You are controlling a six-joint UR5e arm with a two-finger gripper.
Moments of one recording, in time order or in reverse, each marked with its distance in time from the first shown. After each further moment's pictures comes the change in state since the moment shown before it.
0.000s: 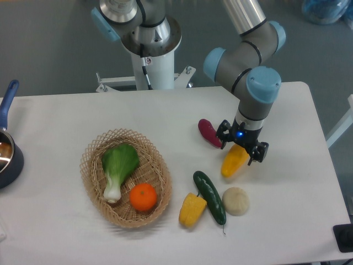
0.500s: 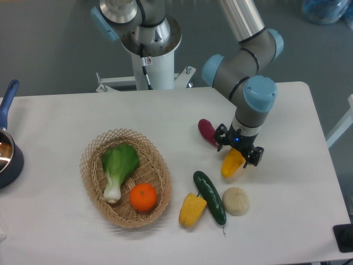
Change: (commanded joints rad) arm -0.008 -0.025 -0.002 -0.002 0.034 -0.002
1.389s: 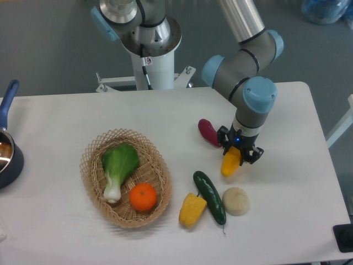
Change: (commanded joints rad) arm 0.008 0.038 0.026 -0.008 -0.001 0.002
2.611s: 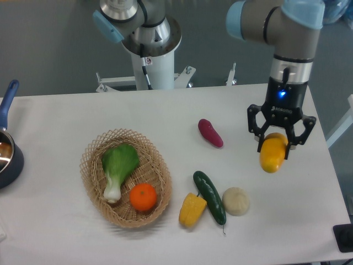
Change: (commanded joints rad) arm 0.107 0.154 0.224 -0.011 -0.423 -0.196
